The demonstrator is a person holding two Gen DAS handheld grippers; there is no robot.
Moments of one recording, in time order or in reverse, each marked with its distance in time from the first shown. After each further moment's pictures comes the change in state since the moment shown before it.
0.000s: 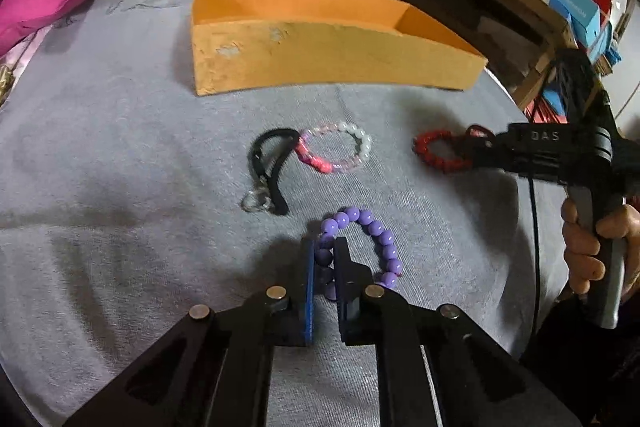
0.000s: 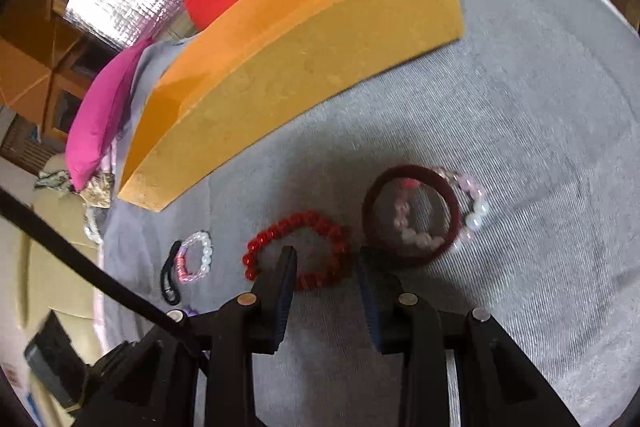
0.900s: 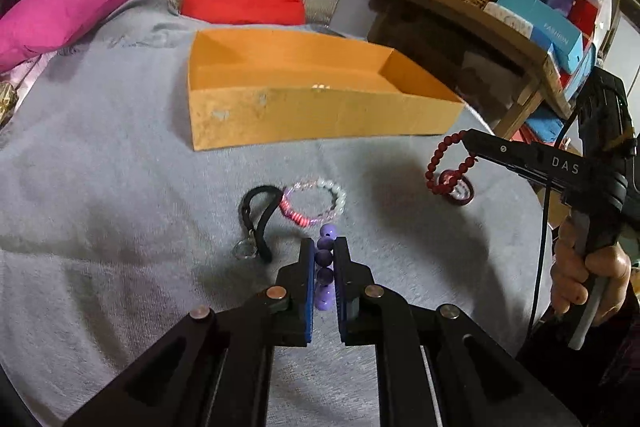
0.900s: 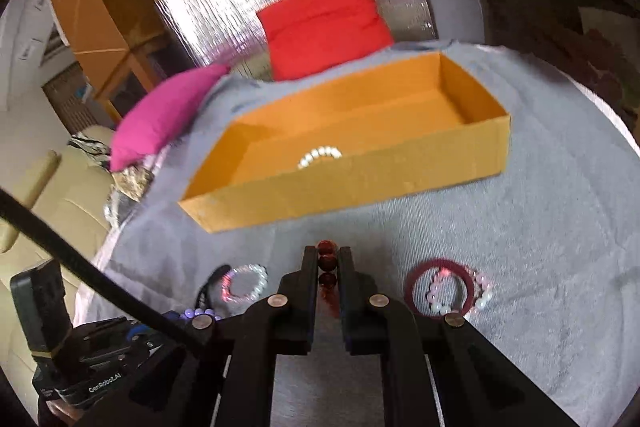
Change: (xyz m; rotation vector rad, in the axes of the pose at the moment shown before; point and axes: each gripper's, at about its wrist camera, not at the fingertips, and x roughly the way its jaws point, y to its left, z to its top) left arm -0.032 -0.007 0.013 -0.009 -0.148 -0.042; right arm -0.070 0.027 -0.011 -0.239 -0.312 0.108
